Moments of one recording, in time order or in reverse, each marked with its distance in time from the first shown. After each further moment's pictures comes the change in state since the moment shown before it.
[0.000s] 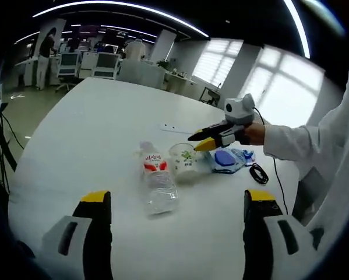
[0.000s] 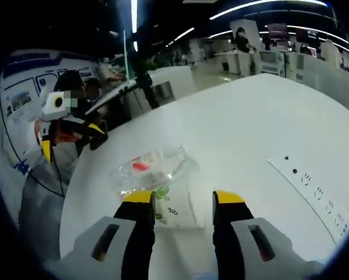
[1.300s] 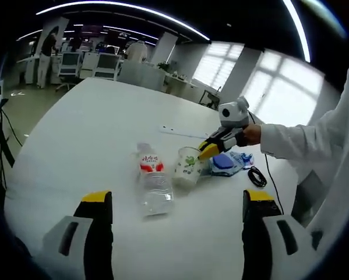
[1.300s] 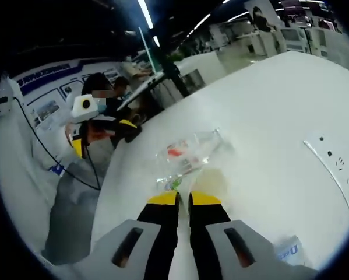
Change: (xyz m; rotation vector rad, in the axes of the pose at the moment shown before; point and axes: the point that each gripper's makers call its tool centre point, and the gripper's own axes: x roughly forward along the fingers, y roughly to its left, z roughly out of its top) left arm 0.001 -0.008 0.001 -0.015 -0.021 -0.014; right arm -0.014 0.056 -0.017 0.066 0.099 0.296
